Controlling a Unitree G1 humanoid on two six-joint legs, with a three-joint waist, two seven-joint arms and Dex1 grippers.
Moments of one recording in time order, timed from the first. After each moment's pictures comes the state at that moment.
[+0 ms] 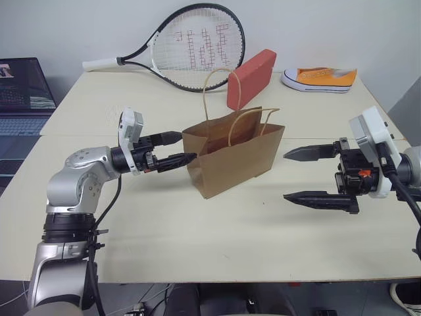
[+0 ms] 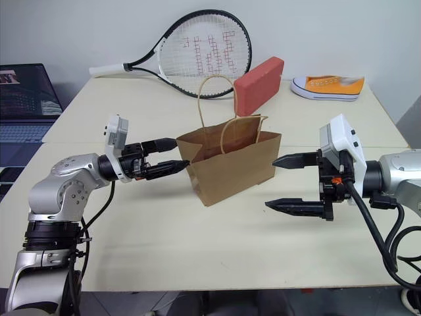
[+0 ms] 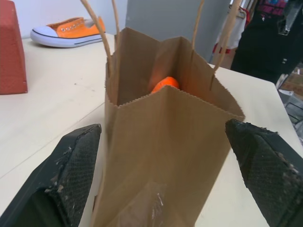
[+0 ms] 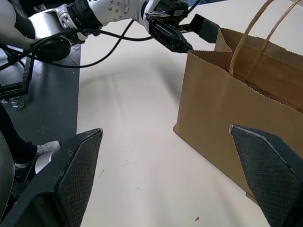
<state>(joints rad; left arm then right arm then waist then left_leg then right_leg) -0.58 0.67 0.12 0.11 -0.58 0.54 -1.21 -0.45 -1.06 -0.21 -0.56 1.02 0.91 0.99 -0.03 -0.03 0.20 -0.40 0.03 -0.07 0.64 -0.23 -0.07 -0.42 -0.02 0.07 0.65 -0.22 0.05</state>
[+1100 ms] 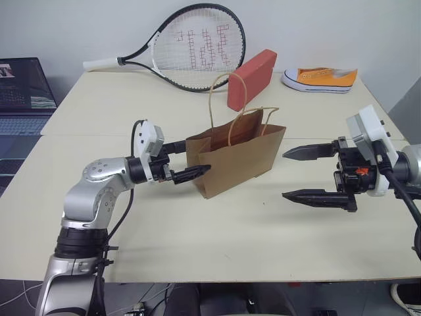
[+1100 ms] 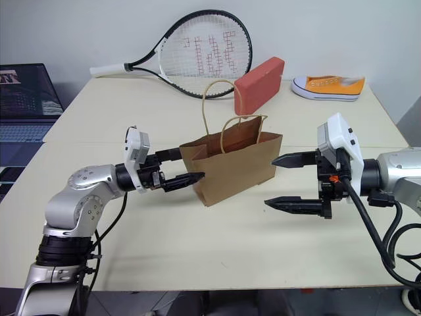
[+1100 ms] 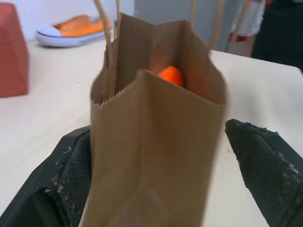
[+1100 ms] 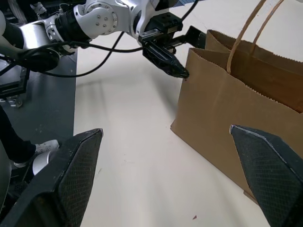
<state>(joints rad) -0.47 0.55 0.06 -0.05 -0.49 0.45 -1.01 -0.47 -1.06 -0.19 -0.55 1.00 0.92 0.98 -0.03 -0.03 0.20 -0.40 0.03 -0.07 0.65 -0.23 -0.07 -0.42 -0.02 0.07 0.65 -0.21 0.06</state>
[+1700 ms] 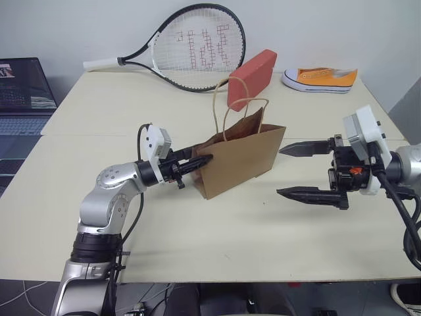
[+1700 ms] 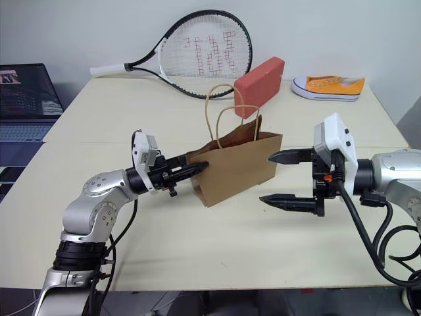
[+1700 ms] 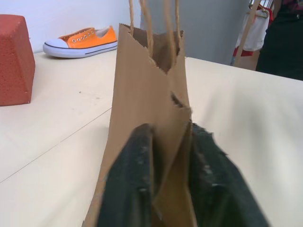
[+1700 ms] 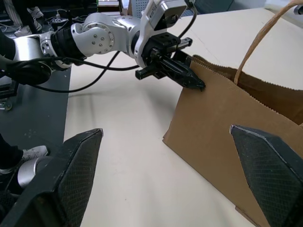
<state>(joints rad) -0.44 0.50 0.05 -0.05 -0.49 0.41 -0.99 -0.46 -1.01 -0.18 -0.57 0.95 0.85 0.96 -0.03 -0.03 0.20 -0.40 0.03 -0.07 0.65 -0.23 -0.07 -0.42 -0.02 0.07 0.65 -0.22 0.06</state>
